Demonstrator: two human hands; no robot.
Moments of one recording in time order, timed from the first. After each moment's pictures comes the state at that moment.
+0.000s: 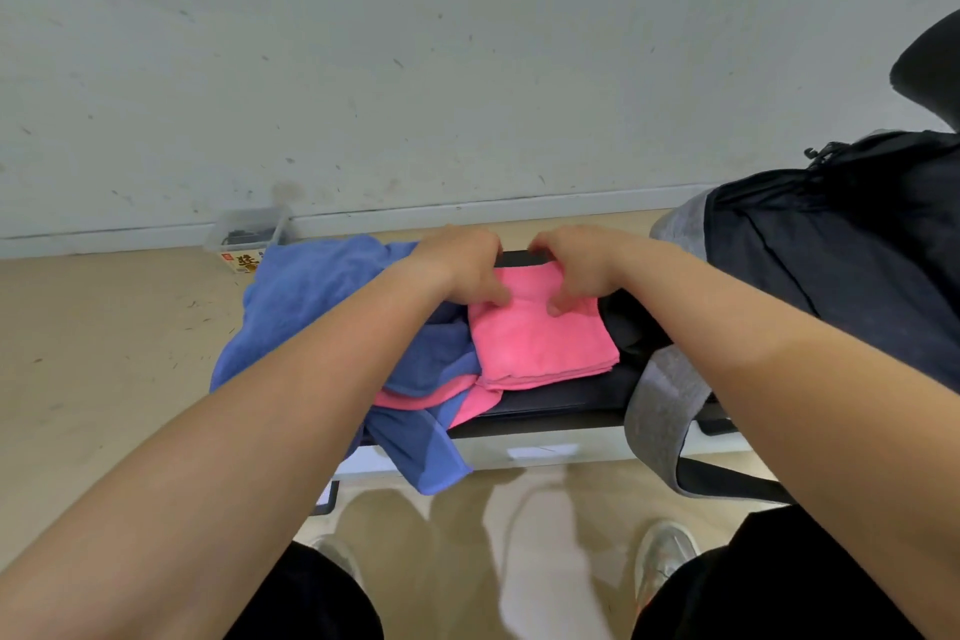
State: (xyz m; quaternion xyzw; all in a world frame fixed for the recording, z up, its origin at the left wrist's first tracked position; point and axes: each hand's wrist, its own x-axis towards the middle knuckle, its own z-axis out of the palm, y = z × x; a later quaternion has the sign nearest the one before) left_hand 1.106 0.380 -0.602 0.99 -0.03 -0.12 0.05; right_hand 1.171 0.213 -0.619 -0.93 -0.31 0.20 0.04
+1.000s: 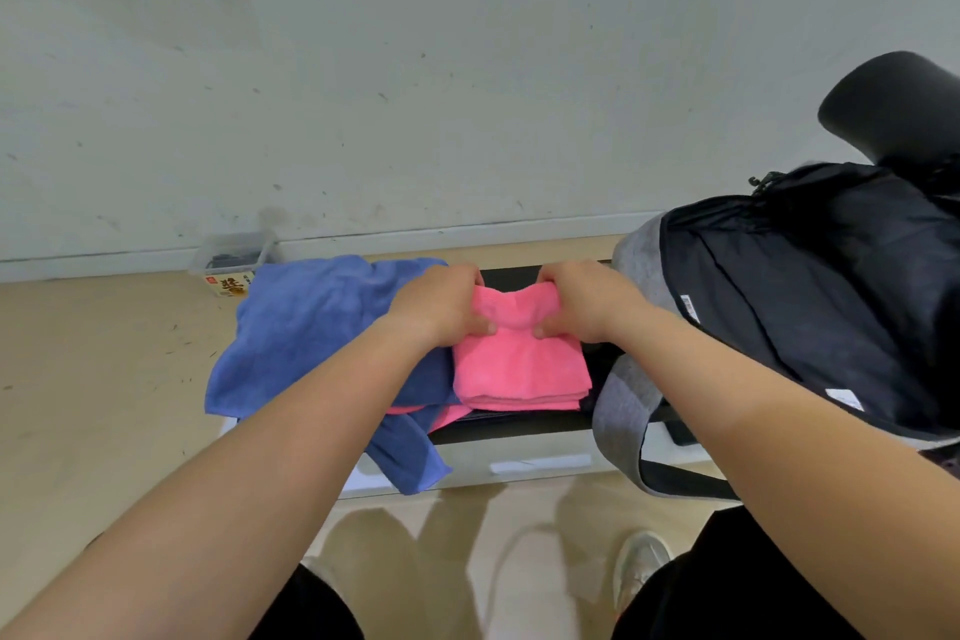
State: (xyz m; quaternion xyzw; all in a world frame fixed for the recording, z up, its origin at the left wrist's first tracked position) left_hand 1.073 0.374 -0.619 0.99 0.00 -0.05 0.14; right_hand 1.116 0.180 -0.617 -0.97 -0.22 0.09 0.11
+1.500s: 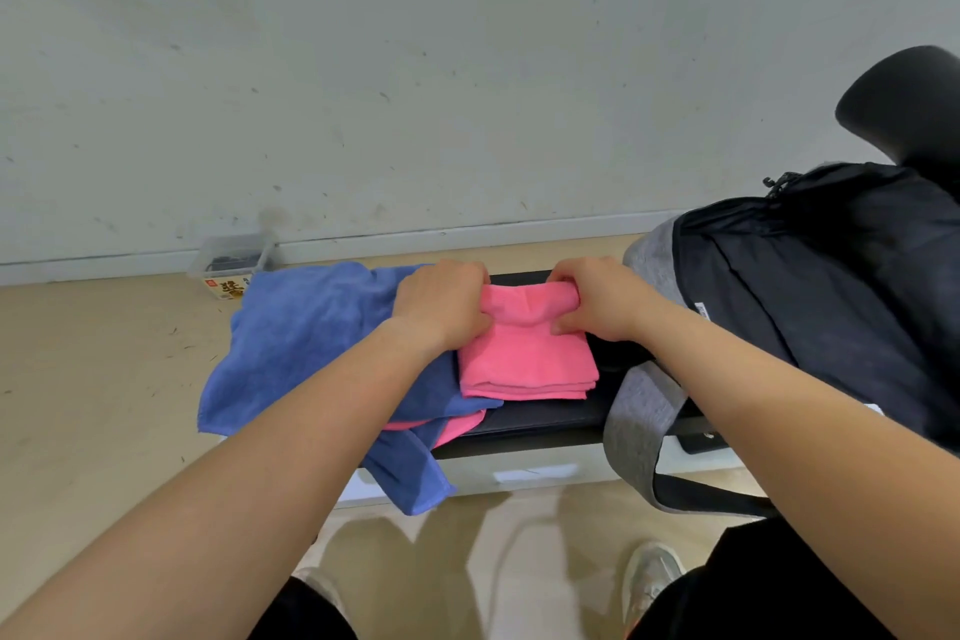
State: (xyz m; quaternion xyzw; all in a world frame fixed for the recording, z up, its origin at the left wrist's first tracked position) left_hand 1.084 0.373 -0.619 1.00 0.00 0.00 0.06; right_hand 1.139 0.170 -0.628 -0.95 -0.22 0.09 0.19
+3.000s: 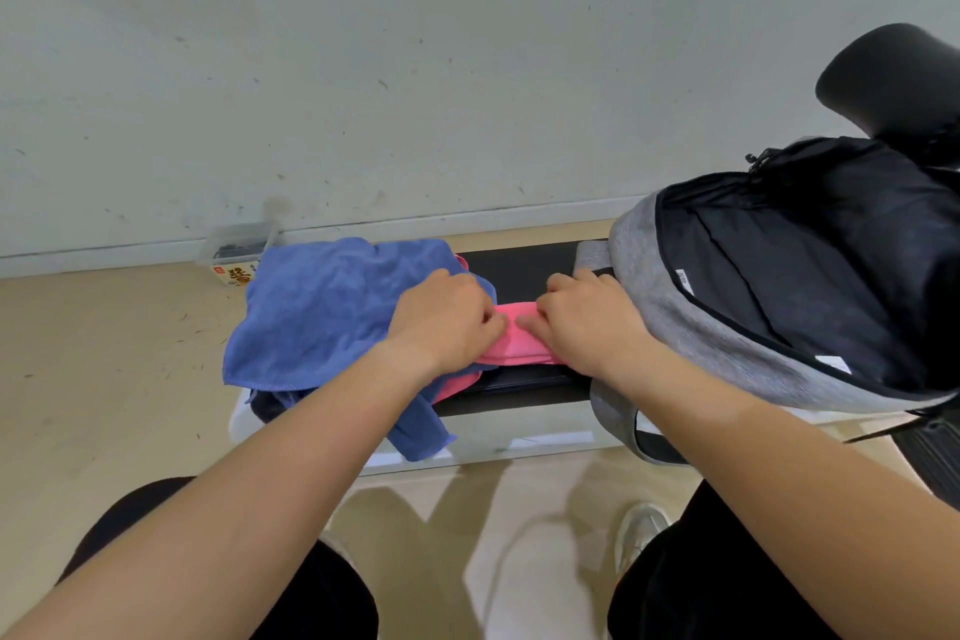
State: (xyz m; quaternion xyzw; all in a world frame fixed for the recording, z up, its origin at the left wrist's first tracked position) left_hand 1.015 0.351 -0.618 1.00 -0.04 0.02 0.05; right_hand 1.062 0.175 -0.648 -0.96 -0.28 -0.08 -0.03
